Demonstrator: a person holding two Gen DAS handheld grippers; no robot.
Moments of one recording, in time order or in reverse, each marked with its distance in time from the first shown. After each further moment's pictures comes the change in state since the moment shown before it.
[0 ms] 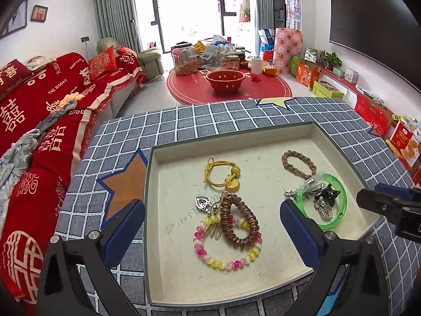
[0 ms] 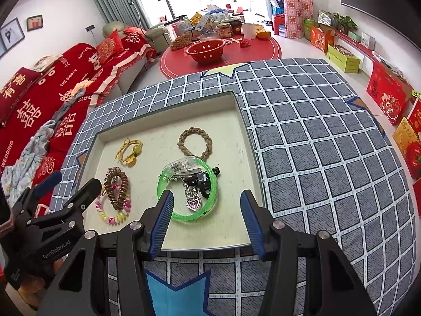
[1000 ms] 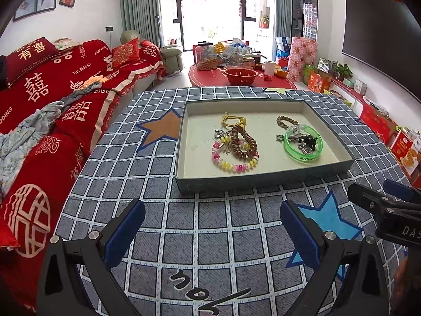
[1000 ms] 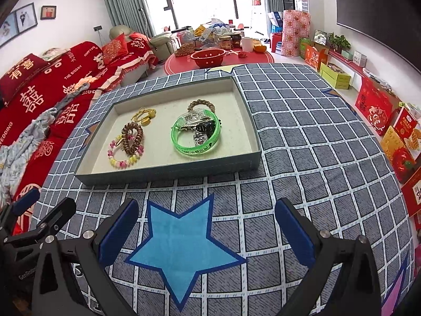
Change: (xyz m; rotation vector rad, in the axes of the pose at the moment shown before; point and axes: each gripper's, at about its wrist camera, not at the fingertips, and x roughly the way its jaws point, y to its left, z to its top) left arm -0.104 0.004 -0.098 -0.107 -0.020 0.049; right arm -0.052 0.018 -0.097 -0.069 -0.100 -0.066
